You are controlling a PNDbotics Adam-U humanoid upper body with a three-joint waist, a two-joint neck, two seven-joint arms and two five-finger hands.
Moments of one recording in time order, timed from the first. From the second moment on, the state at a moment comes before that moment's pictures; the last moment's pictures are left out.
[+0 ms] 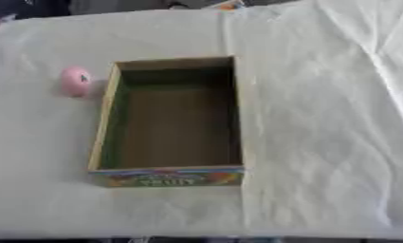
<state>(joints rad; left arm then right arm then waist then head) -0.85 0.87 -0.34 -1.26 -0.32 -0.01 -0.02 -0.30 -0.55 -0.20 -1.99 -0.10 0.00 -0.32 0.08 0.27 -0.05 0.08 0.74</state>
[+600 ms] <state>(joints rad) -0.94 0.78 -0.41 -0.97 -0.49 -0.10 -0.20 -0.30 -0.55 -0.19 -1.99 -0.10 0.01 -0.31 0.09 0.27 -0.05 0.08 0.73</state>
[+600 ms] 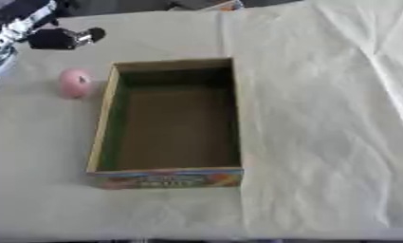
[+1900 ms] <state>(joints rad) -0.96 0.77 -0.25 -0.83 -0.91 -0.31 -0.61 -0.29 -0.55 -0.19 -1.99 -0.10 0.03 -0.32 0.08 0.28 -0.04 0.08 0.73</state>
